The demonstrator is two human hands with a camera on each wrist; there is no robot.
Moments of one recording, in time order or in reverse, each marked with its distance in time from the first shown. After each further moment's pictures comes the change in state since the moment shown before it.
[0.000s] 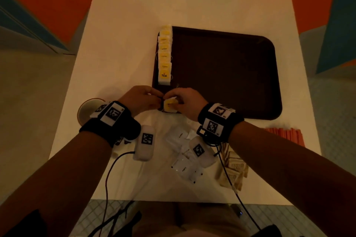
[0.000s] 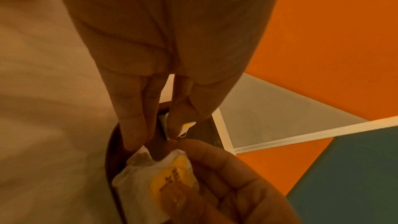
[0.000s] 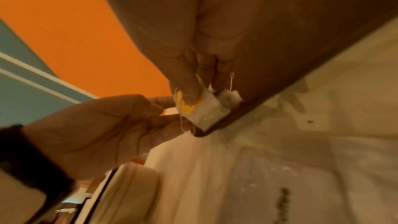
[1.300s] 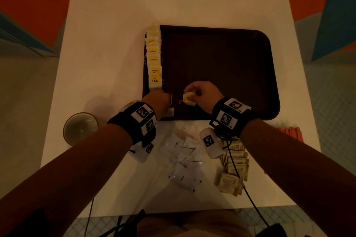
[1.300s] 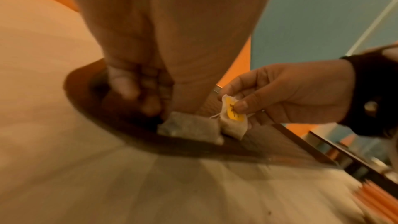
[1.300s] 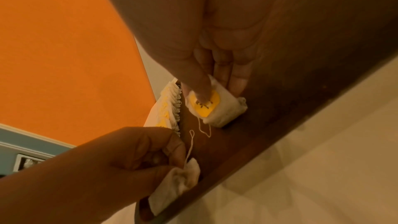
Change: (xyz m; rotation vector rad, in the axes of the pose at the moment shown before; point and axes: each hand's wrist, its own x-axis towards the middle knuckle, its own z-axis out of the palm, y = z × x) left_hand 0.056 0.011 0.048 1.224 -0.127 0.257; right_hand 0.016 0.050 -0.047 -0.050 0.163 0.264
